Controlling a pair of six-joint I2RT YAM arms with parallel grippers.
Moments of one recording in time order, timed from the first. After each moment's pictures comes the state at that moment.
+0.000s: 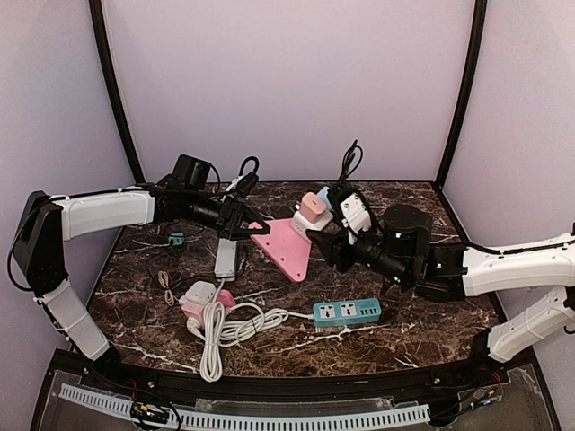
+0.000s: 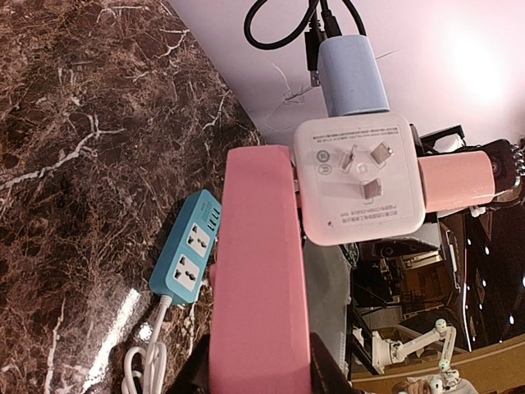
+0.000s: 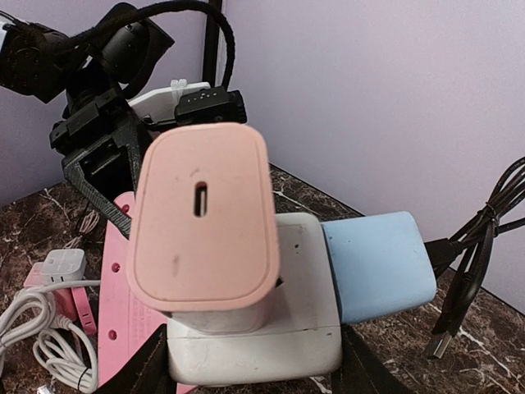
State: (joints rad) left arm -0.52 1.66 1.20 -0.23 1.06 -0.43; right arm 1.10 1.28 0.77 0.36 0.35 -0.07
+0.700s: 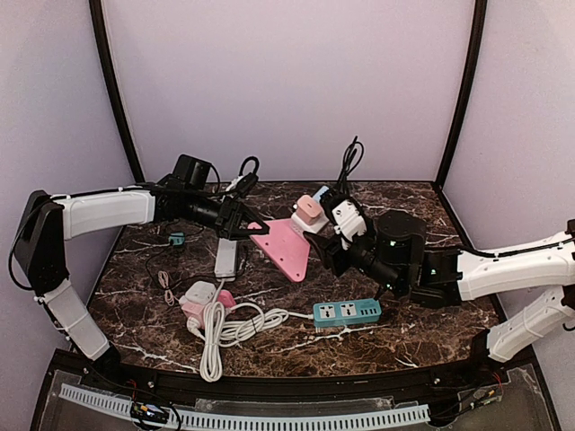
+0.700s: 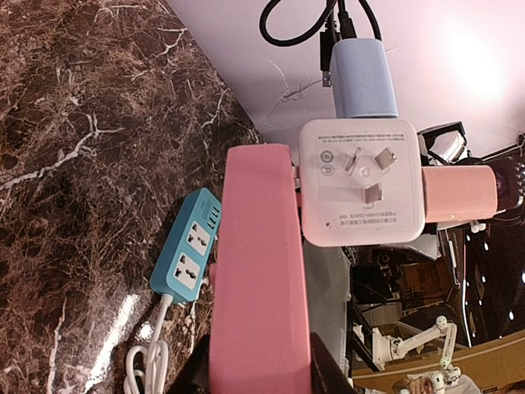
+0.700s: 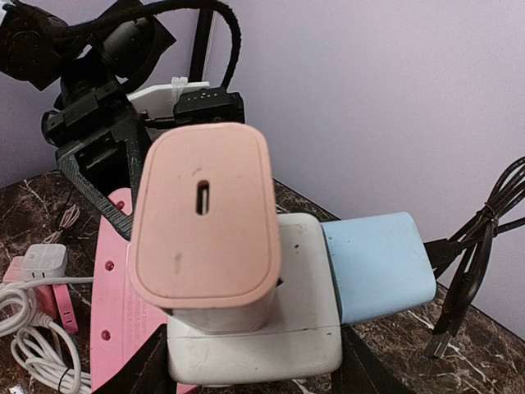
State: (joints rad) left arm -0.51 1.67 1.20 -0.25 1.08 -0.42; right arm 1.15 1.31 0.77 0.40 0.46 -0.16
